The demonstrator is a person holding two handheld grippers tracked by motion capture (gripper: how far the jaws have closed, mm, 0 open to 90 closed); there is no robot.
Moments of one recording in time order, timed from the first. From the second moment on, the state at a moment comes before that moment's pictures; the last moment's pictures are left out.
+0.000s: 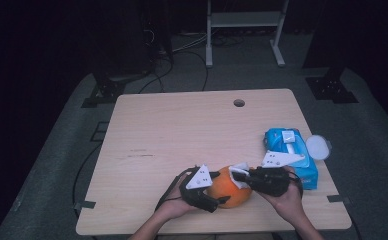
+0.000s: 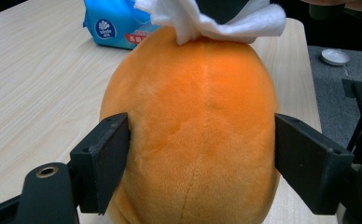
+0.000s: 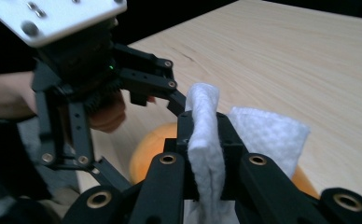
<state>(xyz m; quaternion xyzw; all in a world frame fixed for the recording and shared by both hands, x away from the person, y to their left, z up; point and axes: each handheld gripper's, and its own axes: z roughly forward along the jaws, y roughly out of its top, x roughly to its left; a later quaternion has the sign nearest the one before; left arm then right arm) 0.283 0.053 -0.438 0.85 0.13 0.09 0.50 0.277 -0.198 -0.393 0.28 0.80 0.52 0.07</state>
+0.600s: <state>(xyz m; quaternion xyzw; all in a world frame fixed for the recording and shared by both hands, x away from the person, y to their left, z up) 0.284 0.050 -0.438 0.85 0.13 0.10 0.50 0.292 -0.229 -0.402 0.34 0.79 0.49 0.10</state>
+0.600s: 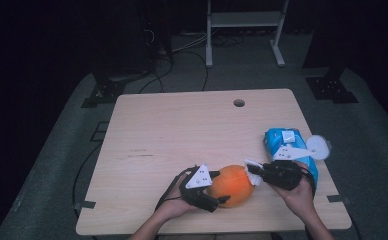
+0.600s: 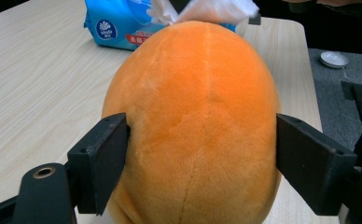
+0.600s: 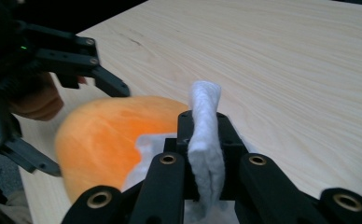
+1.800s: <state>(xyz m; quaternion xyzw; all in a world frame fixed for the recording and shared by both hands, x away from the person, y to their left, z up) 0.288 0.041 -0.444 0.84 0.13 0.08 0.52 0.284 -0.209 -0.400 0.30 0.79 0.52 0.09</state>
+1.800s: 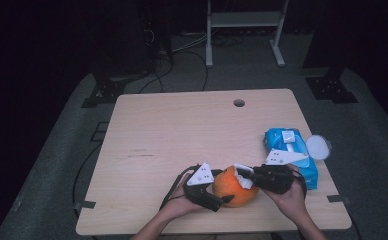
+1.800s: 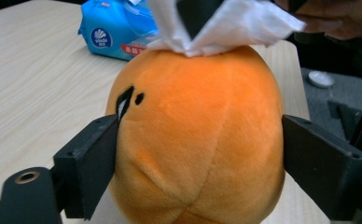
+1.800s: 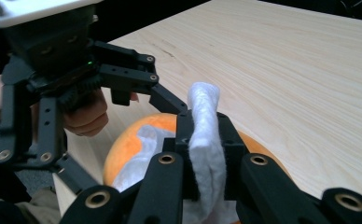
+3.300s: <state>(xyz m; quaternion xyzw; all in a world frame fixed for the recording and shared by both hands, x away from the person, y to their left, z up) 0.280 0.042 -0.428 0.83 0.16 0.10 0.53 0.268 -0.197 -0.384 0.27 0.80 0.53 0.10</state>
